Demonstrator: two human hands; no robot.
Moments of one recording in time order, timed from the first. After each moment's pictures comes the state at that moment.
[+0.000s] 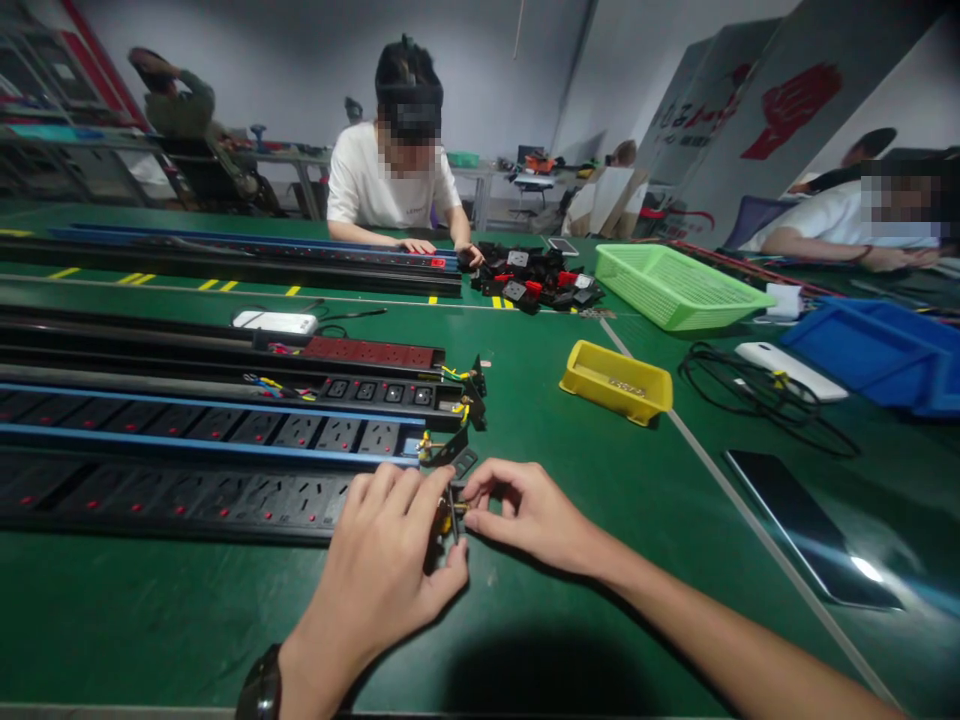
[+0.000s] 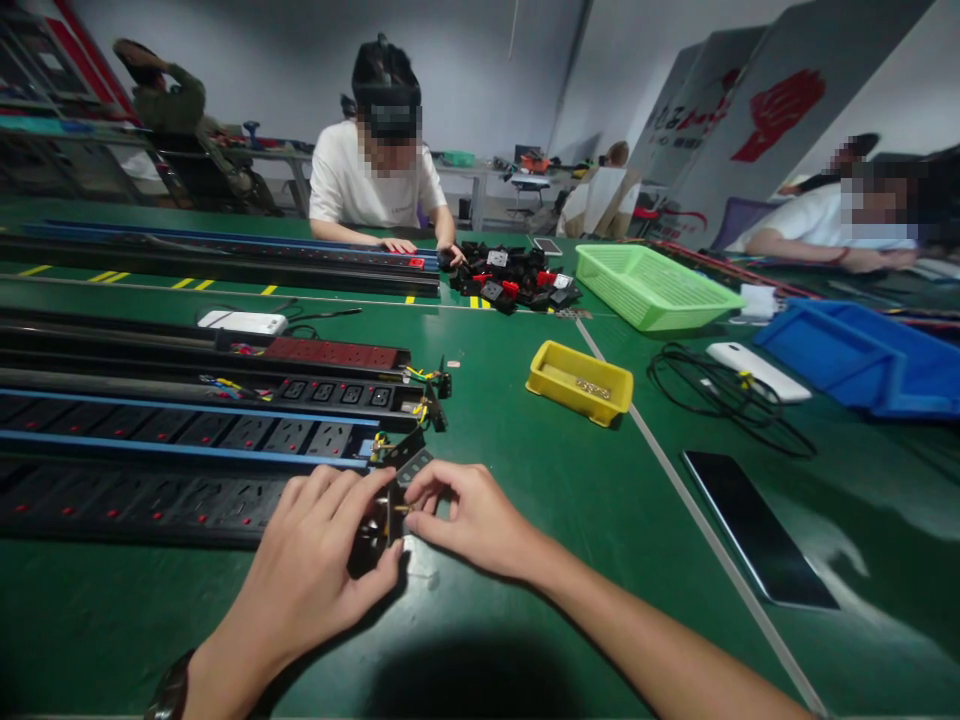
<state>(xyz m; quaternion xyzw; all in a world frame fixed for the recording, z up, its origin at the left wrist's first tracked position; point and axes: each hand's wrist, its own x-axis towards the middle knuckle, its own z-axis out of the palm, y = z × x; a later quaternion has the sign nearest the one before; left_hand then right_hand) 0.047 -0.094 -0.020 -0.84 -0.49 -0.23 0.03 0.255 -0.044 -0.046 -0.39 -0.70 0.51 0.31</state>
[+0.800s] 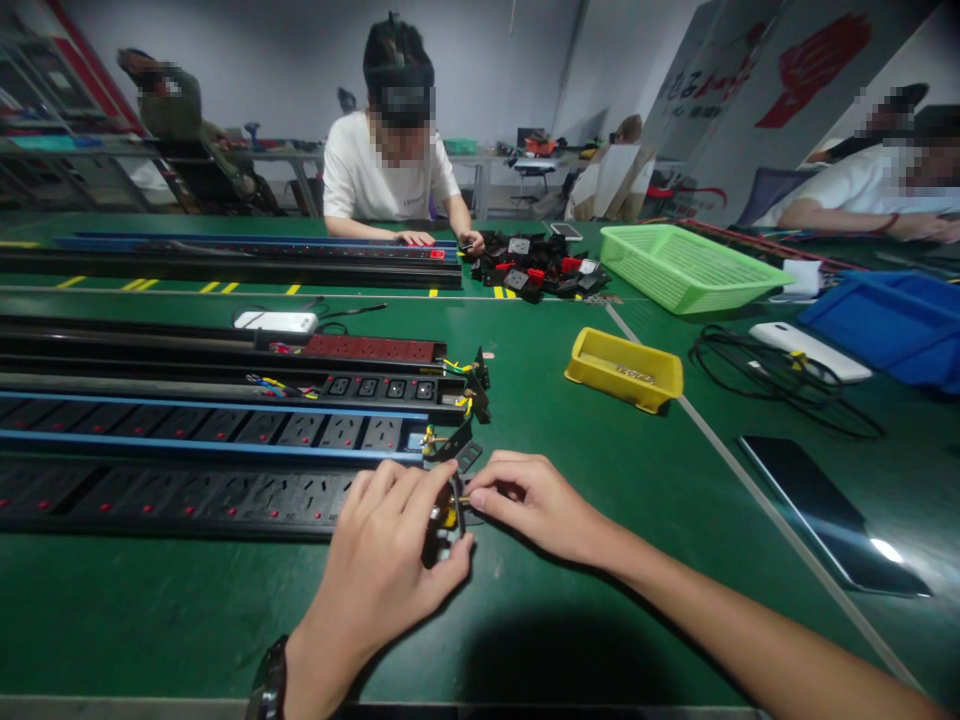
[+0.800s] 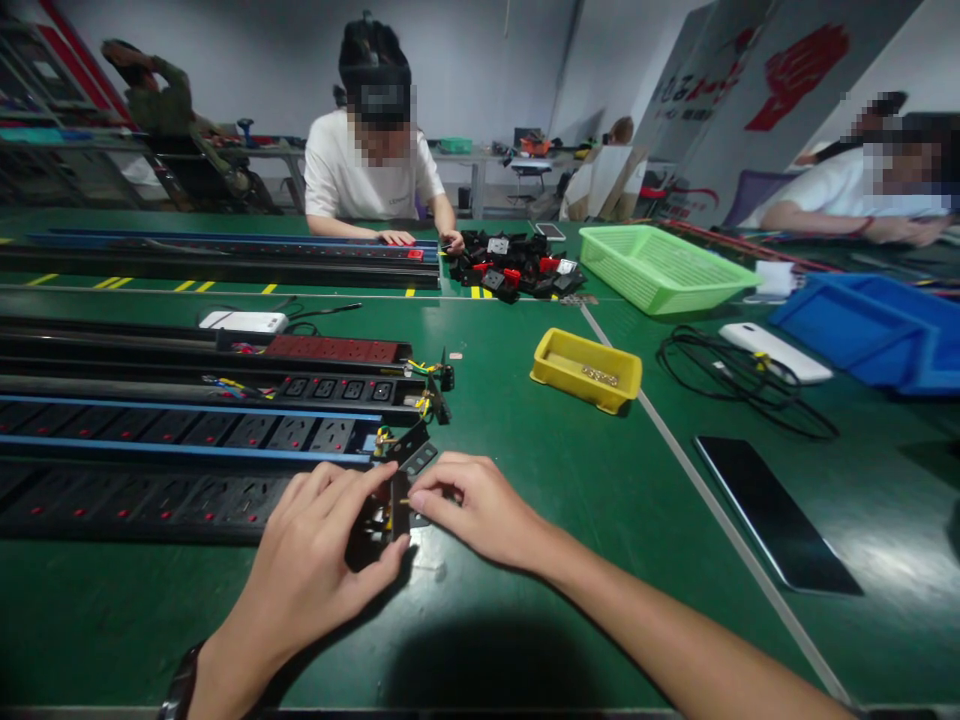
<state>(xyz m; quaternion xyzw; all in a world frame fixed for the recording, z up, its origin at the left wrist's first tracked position) 0.042 -0.093 -0.022 -0.84 -0.48 -0.24 0.01 0.261 -0.041 -0.049 -0.37 -0.77 0.42 0.30</state>
